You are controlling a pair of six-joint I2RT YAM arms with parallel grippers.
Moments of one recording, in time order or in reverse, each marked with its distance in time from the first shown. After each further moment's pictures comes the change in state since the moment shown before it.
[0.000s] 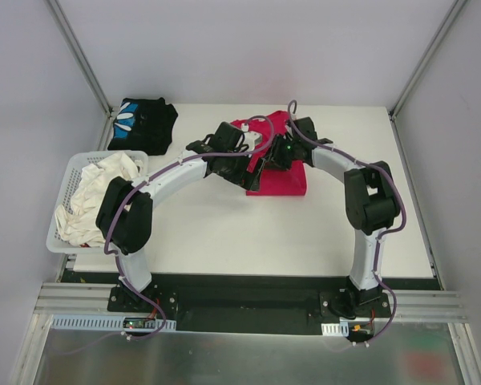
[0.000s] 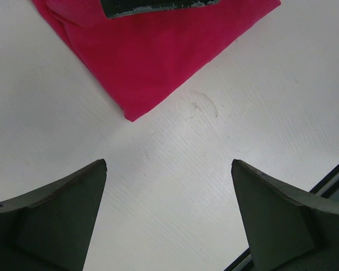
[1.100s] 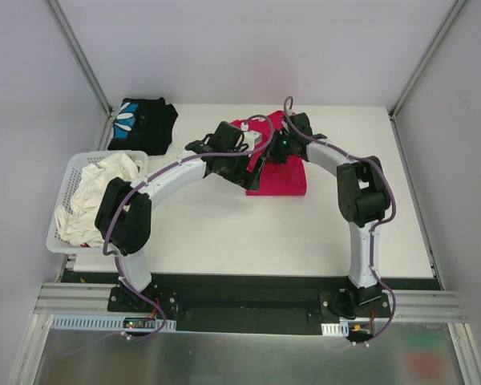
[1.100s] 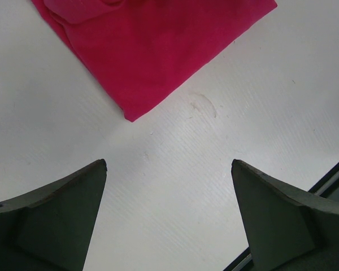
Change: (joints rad) left arm 0.000 -0.009 0.000 0.000 0.000 0.001; right arm -0.003 0.114 0.122 0.000 -0.002 0.010
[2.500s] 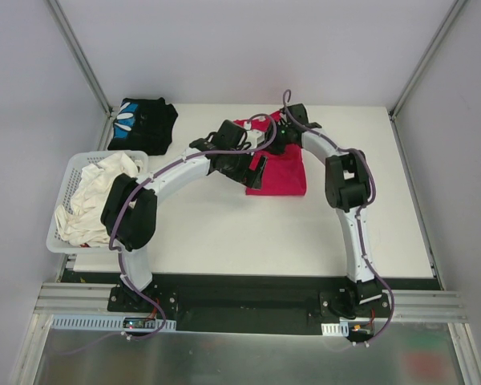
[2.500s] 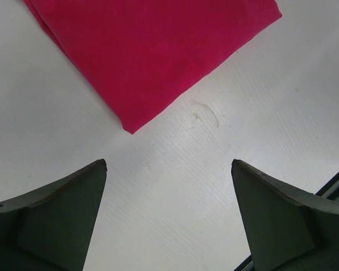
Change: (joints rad) left arm 0.000 0.053 0.046 0.001 0.003 0.004; right arm -0.046 0.327 0.447 -0.144 -0.052 -0.022
